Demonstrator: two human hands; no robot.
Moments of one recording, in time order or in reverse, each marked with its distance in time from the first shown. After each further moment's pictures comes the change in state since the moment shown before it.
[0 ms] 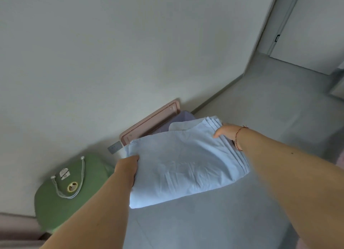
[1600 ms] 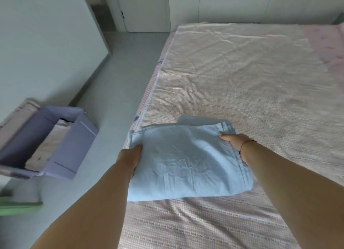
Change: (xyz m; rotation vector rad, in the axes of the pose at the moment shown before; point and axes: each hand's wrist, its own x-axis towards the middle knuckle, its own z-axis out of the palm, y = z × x) left_hand -0.525 -0.368 0.347 0.628 -0.419 0.321; right_hand -0.518 0.691 -0.214 0.654 0.639 0.361
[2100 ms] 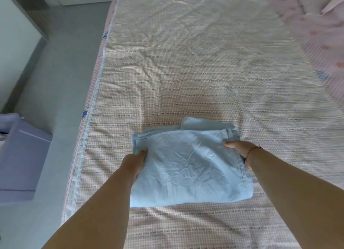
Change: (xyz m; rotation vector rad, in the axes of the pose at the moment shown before) left_hand 0.041 -0.044 0.145 0.252 -0.322 0.005; right_hand 0.071 0.162 -0.061 0.203 0.039 0.393
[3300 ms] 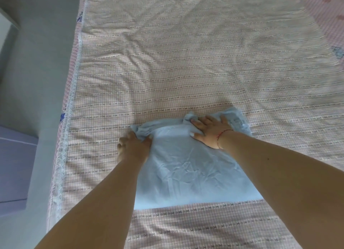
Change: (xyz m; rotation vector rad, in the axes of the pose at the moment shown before) left_hand 0.064 0.049 0.040 0.600 0.220 0.206; right_hand 0.056 -0.064 0.076 -1.395 0.045 -0.690
